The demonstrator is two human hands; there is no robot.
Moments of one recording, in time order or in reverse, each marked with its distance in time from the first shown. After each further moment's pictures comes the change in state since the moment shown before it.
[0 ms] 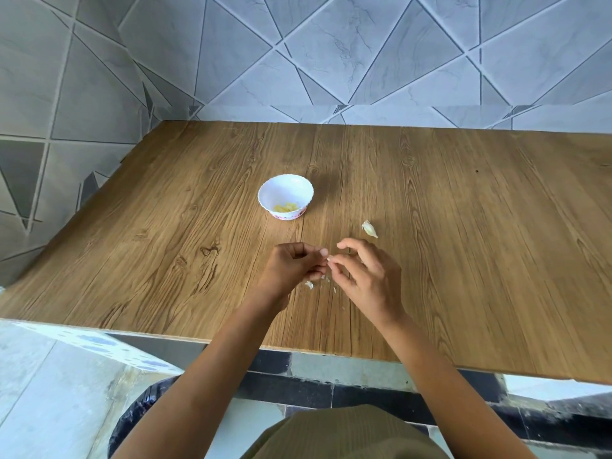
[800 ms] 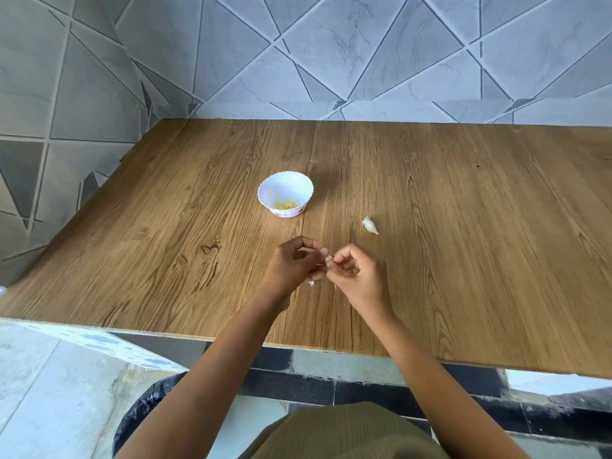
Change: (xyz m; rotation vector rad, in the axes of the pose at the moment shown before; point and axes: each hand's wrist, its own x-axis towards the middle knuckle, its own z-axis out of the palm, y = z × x) left_hand 0.001 -0.006 0.001 0.039 0.022 -0.002; right_hand -0.012 -0.010 0.014 0.489 -0.115 0.546
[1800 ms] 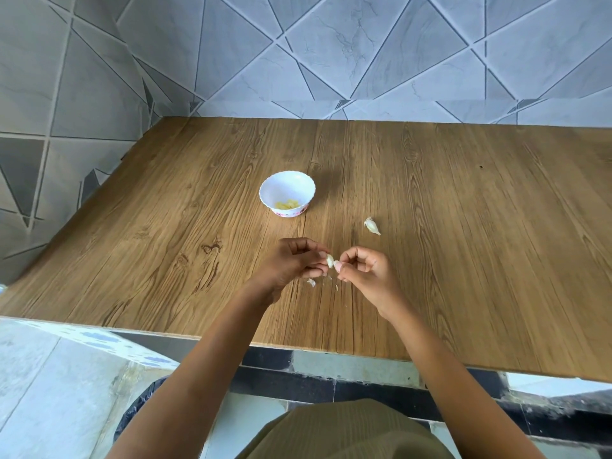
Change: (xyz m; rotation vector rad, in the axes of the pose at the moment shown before) left_hand 0.007 0.010 -0.015 0.023 -0.186 -0.060; right_hand 0.009 0.002 -0.018 0.376 -0.275 0.340
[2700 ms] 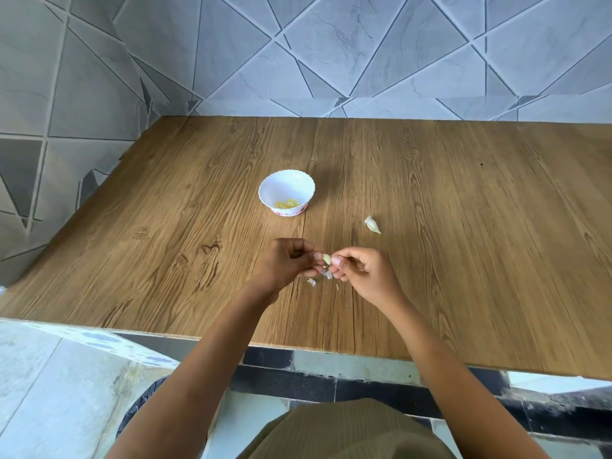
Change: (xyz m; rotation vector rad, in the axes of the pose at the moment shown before) left_hand -0.001 -0.006 -0.004 0.123 0.061 0.097; right_hand 0.006 -0.001 0.003 -0.250 0.012 -0.069
